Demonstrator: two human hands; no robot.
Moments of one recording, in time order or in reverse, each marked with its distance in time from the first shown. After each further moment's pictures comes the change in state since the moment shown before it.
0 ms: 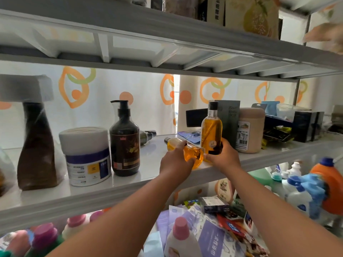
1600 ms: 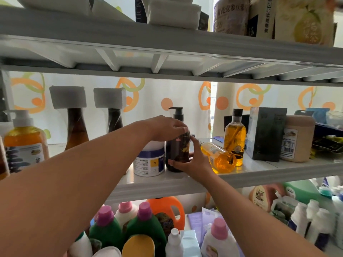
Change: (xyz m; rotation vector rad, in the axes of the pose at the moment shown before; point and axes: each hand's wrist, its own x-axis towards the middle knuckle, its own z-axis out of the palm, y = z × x) left_hand -0.010 -0.046 -0.198 0.441 -0.219 0.124; right_hand -0.085 -0.123 0.118 0.210 -0.329 -0.243
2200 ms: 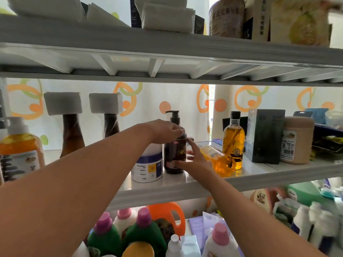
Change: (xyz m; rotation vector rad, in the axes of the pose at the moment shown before) left_hand 0.015 0.000 0.000 0.096 -0.049 -0.039; right_hand 0.017 0.012 -0.005 0.231 -0.089 0.055
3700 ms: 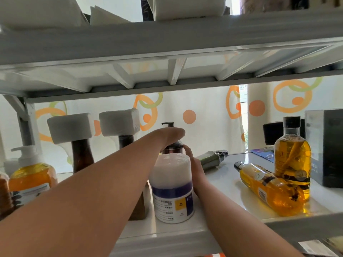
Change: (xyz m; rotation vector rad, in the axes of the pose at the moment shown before) left_hand 0.074 -0.069 -0.010 -0.521 0.104 -0.572; right_hand 0.116 -0.006 0.094 0.096 0.019 -0.037
